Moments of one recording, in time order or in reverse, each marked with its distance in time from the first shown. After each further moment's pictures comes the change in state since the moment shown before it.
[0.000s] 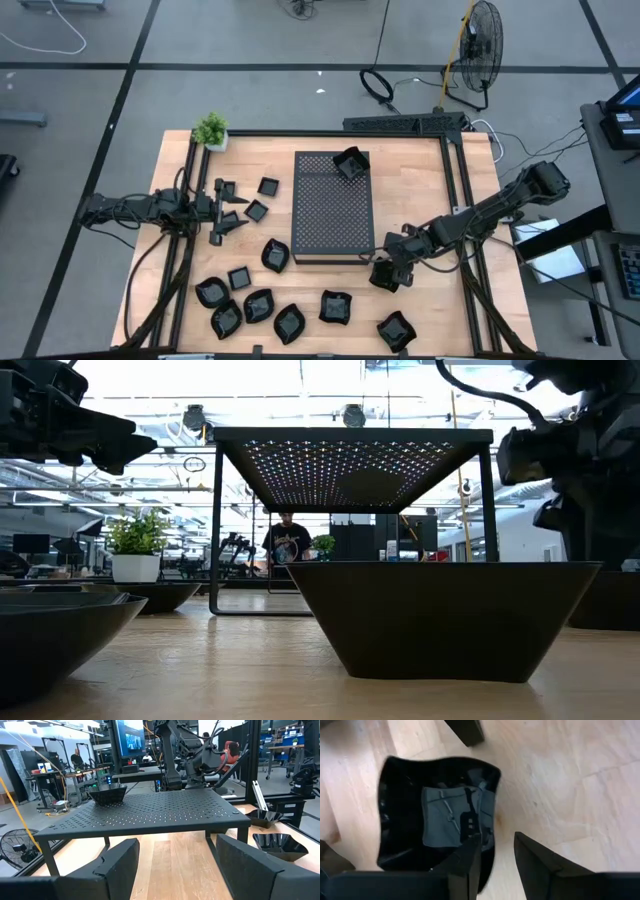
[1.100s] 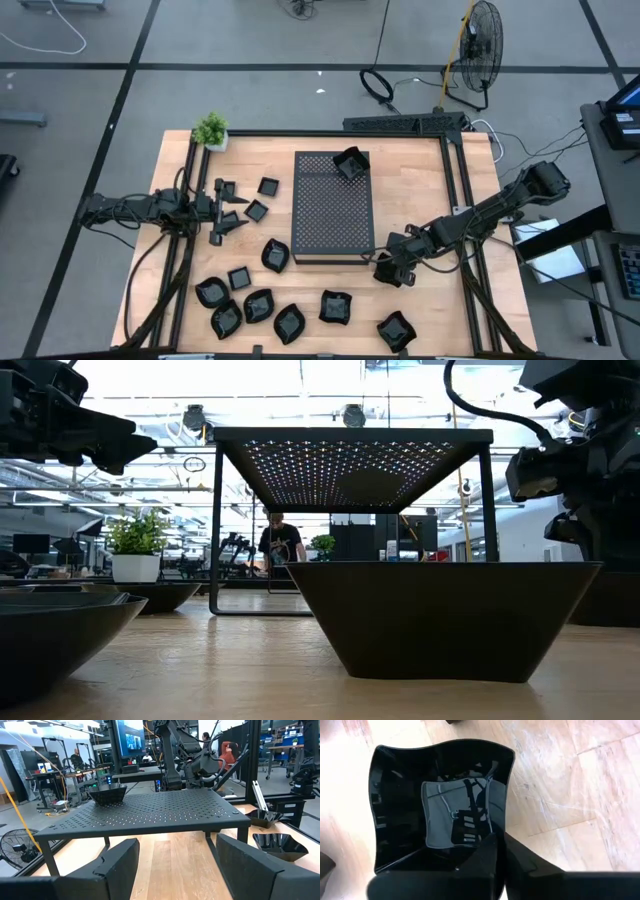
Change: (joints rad) left arm 0.000 0.000 0.000 0.000 0.000 0.000; right arm -0.004 0.000 -0.050 0.007 -0.013 0.022
